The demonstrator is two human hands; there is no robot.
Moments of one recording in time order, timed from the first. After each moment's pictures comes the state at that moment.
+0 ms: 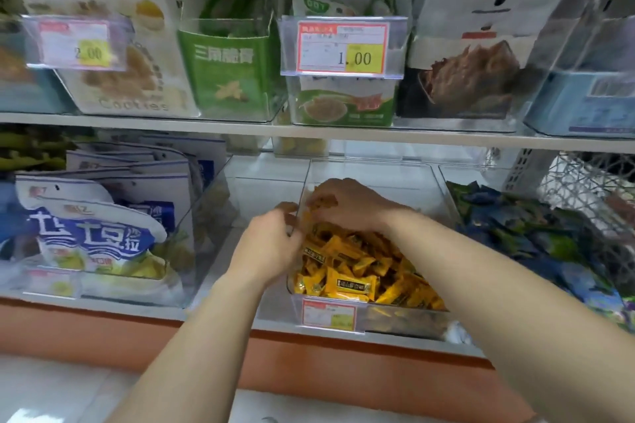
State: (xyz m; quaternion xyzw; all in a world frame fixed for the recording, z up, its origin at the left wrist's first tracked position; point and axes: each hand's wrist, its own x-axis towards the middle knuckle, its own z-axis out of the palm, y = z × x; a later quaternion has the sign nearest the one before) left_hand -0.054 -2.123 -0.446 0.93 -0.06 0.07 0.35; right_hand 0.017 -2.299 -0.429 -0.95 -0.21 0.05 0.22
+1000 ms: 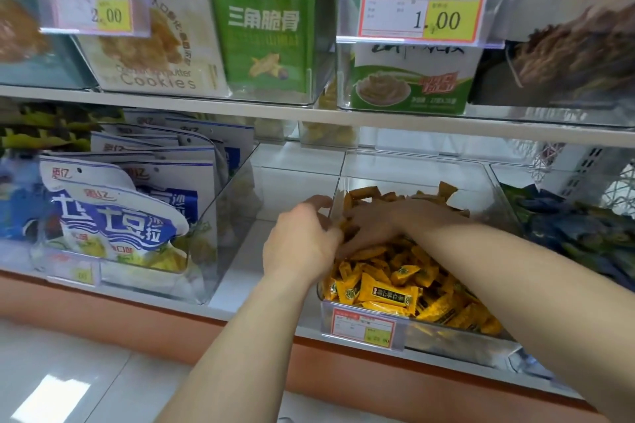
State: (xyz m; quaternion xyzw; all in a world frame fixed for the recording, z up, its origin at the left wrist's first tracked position) left_hand -0.054 -2.135 -0.442 0.92 0.03 0.06 0.38; right_hand 0.059 -2.287 -0.463 -0.93 -0.23 0.27 -0.02
